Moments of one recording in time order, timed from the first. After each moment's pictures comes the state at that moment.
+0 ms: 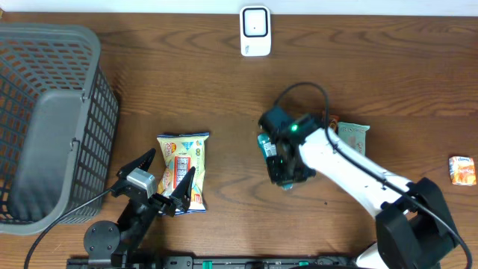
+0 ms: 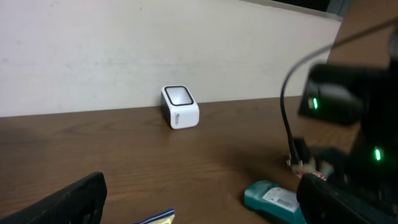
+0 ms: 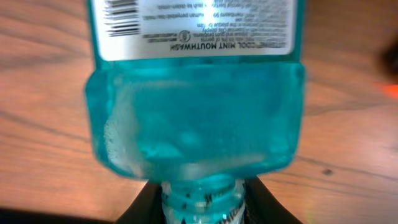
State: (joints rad) left arm 0.00 0.01 0.22 -0.22 0.49 -0.15; right arm 0.63 1.70 1.17 -1.11 -0.11 0.45
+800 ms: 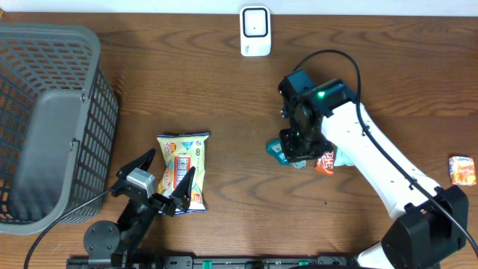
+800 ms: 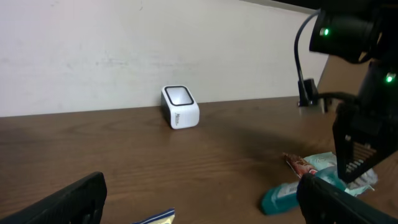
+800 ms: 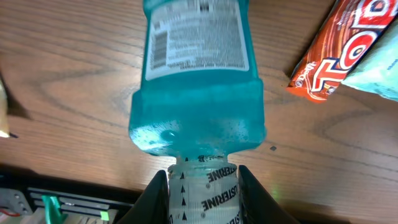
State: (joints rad) left arm 0.00 0.01 0.22 -0.22 0.49 -0.15; right arm 0.50 1.70 1.45 -1.36 -0.11 0.32
